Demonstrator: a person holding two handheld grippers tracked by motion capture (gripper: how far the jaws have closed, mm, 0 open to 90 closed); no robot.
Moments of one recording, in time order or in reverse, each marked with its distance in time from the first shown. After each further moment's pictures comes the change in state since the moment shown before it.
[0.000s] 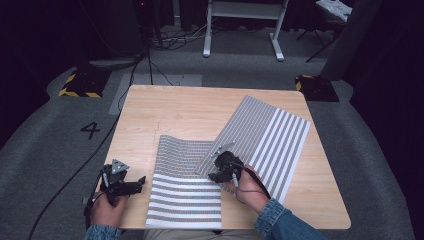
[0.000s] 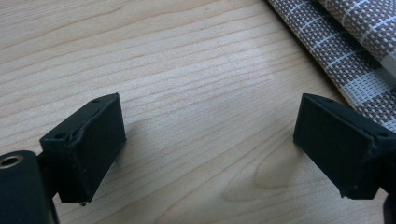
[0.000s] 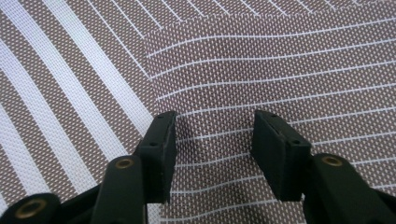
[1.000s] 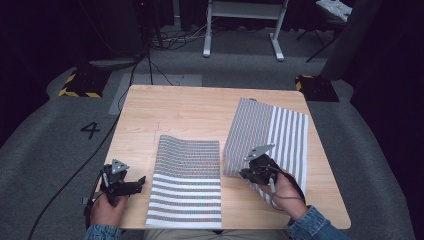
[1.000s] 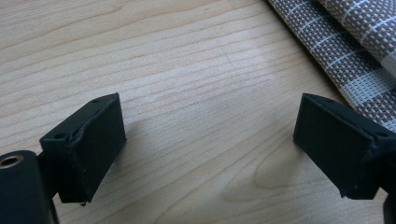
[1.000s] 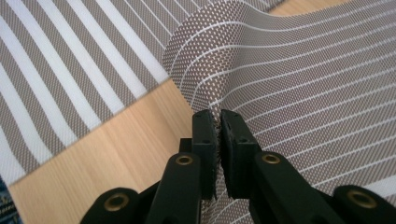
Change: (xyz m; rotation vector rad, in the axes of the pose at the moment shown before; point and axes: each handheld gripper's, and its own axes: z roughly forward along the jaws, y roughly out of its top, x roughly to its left) left arm 0.000 0.000 0.000 0.002 0.001 0.001; right arm -0.024 -0.054 -0.089 -0.030 -0.015 -0.024
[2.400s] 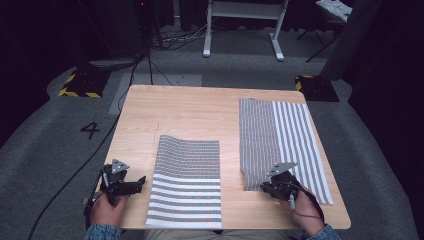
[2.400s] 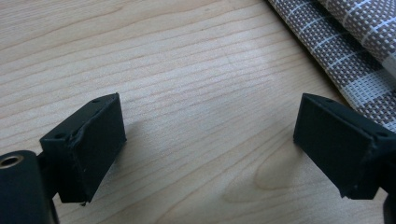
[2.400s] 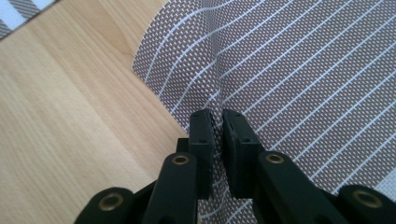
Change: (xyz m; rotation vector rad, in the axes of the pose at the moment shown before) left arm 0.000 0.000 0.000 -0.001 0.000 -0.003; right arm -0.016 -0.081 -0.001 0.026 -0.065 0.093
